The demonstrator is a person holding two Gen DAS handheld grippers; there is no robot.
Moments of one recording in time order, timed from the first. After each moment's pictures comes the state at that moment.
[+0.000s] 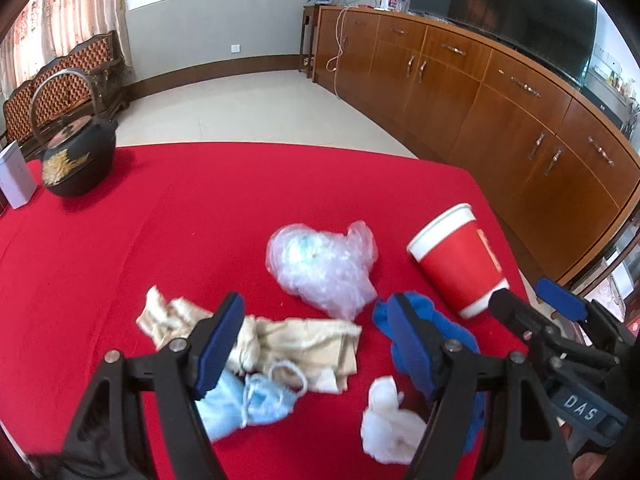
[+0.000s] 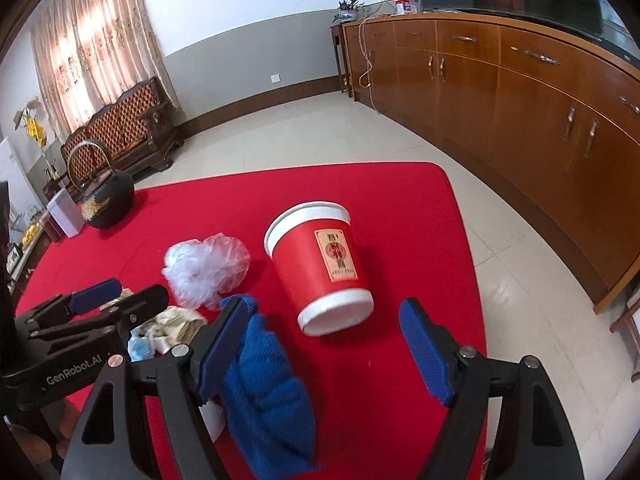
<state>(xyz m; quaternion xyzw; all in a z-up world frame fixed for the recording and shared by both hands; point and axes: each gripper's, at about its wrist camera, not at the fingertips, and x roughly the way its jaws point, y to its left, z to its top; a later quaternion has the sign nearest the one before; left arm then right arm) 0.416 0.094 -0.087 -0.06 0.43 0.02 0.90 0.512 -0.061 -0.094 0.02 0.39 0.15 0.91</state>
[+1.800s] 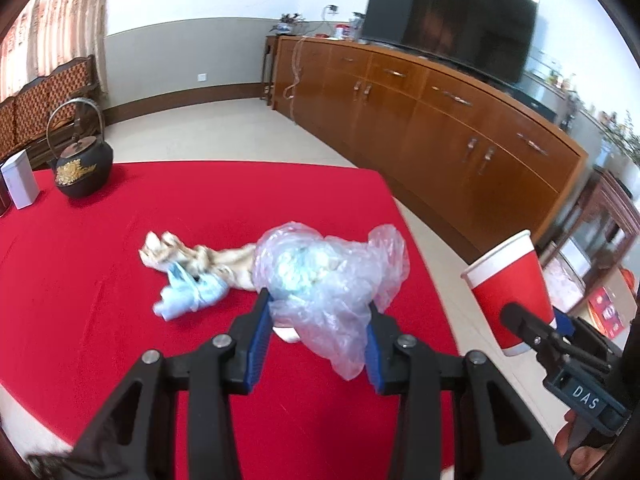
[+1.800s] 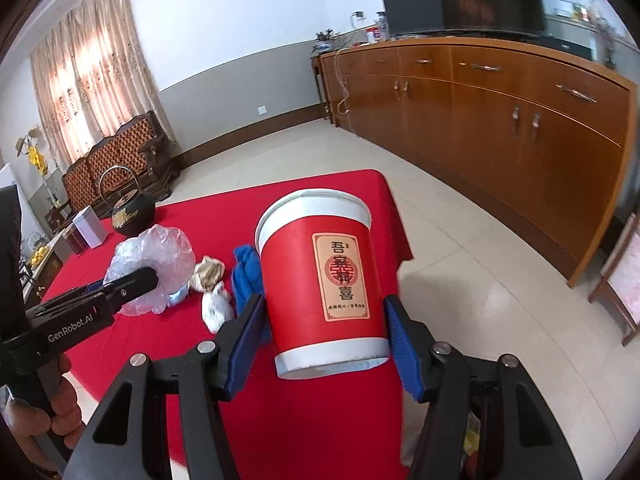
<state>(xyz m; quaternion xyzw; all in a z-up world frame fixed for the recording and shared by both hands) 0.287 0.042 -0.035 -0.07 0.37 -0.05 0.92 0.345 -0.157 -0.040 0.07 0.35 0.12 0.93</state>
